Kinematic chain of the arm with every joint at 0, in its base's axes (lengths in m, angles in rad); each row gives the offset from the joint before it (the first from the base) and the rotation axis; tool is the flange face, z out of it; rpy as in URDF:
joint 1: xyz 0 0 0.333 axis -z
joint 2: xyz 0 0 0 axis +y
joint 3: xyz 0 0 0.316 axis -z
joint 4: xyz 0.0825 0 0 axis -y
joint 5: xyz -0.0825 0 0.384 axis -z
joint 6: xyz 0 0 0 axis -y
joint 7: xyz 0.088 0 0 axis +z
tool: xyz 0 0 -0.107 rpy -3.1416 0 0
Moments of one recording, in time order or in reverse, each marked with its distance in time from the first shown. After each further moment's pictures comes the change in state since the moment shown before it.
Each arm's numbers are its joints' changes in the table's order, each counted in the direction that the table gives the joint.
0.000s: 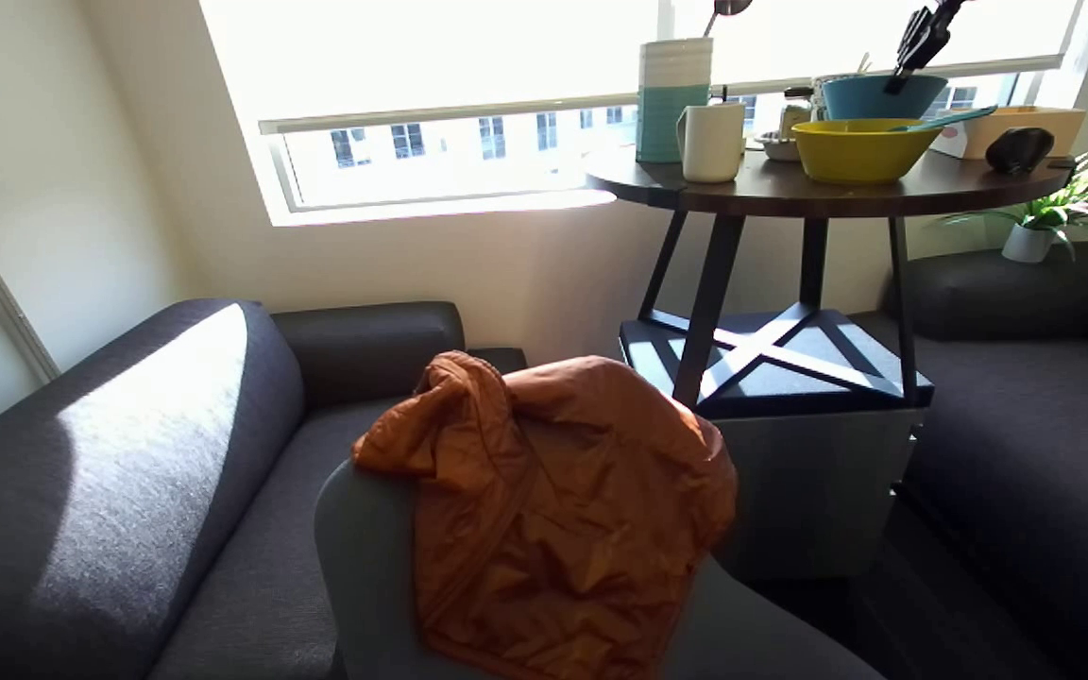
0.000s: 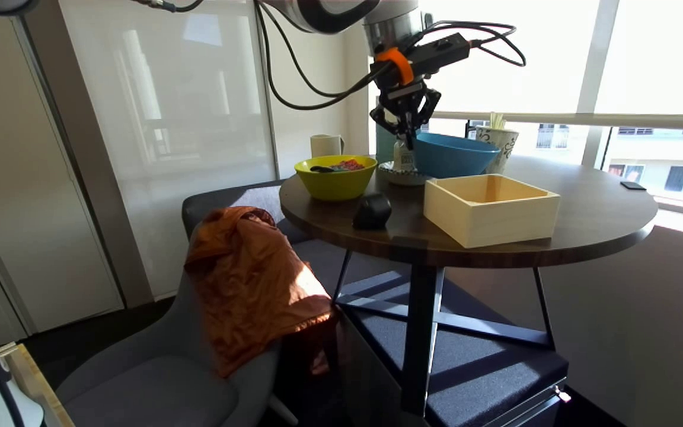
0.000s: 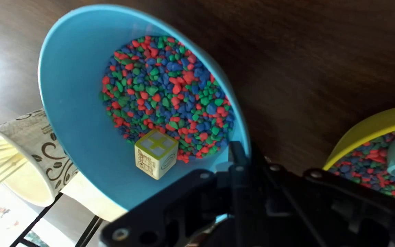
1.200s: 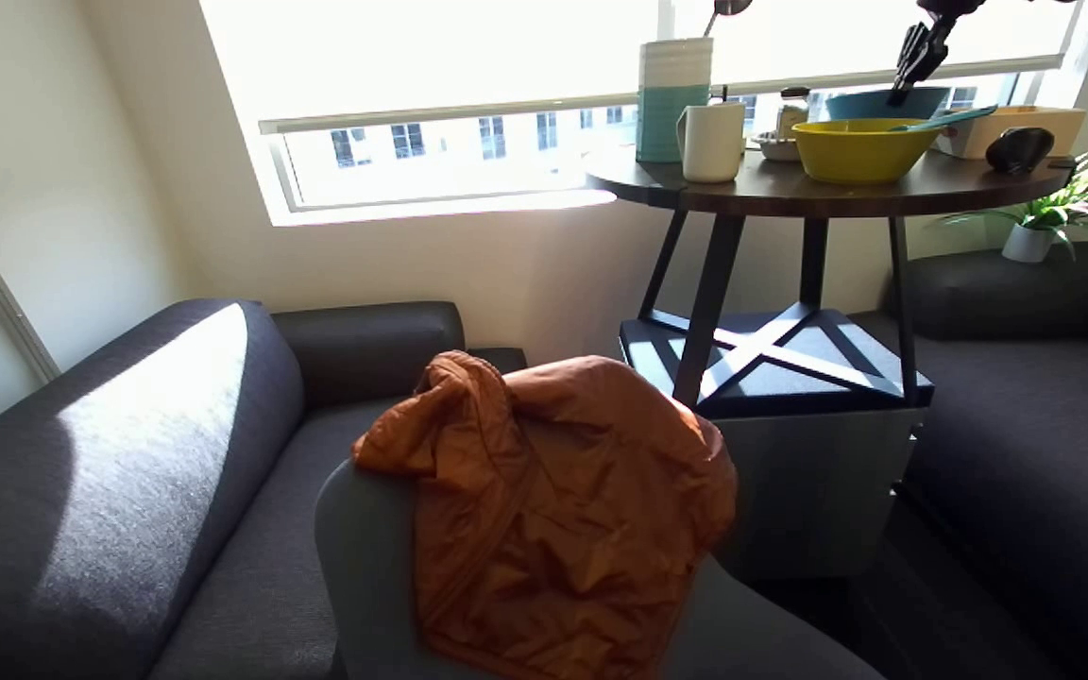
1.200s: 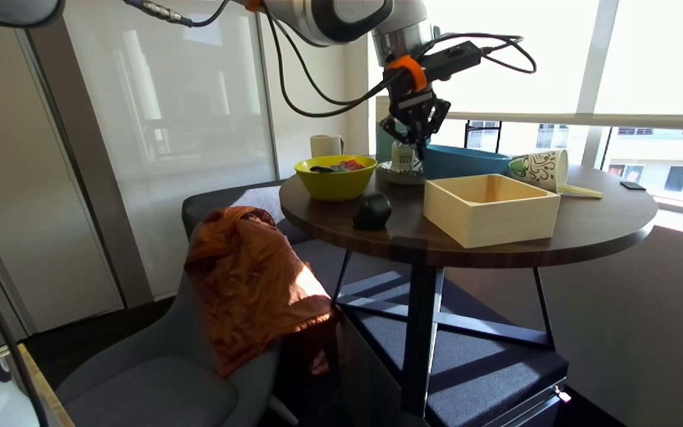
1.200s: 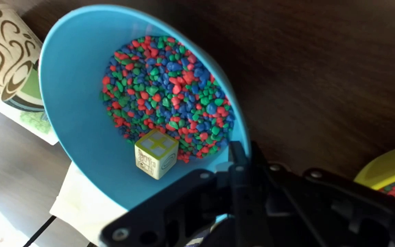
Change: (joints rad) arm 0.024 0.066 -0.017 0.062 0.076 -0.011 -0.008
